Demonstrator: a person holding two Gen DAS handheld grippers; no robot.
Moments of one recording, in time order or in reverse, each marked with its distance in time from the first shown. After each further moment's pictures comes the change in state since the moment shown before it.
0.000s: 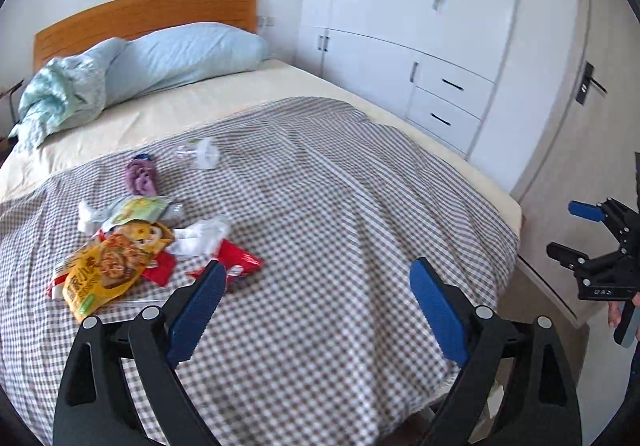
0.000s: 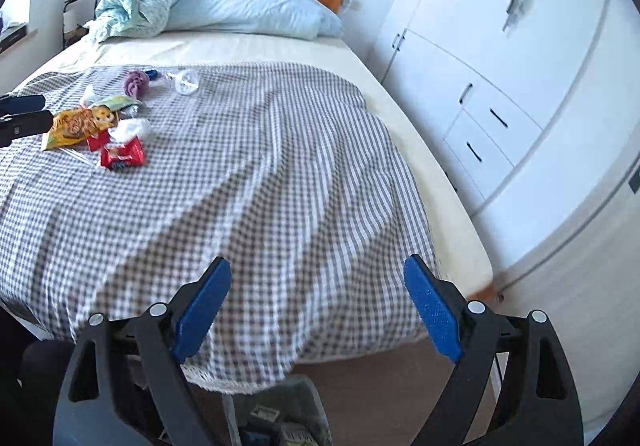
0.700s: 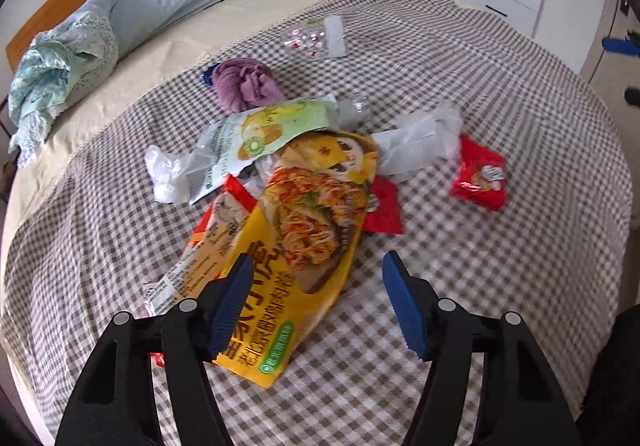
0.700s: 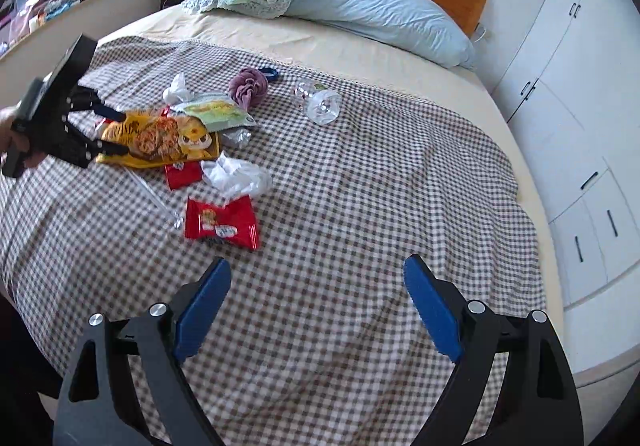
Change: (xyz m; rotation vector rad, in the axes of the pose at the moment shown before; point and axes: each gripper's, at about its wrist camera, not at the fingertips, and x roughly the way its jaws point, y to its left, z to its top) left arm 0.107 0.249 -0.009 0.254 0.332 0.130; right arm 0.134 0.148 0.148 -0.203 0.032 0.328
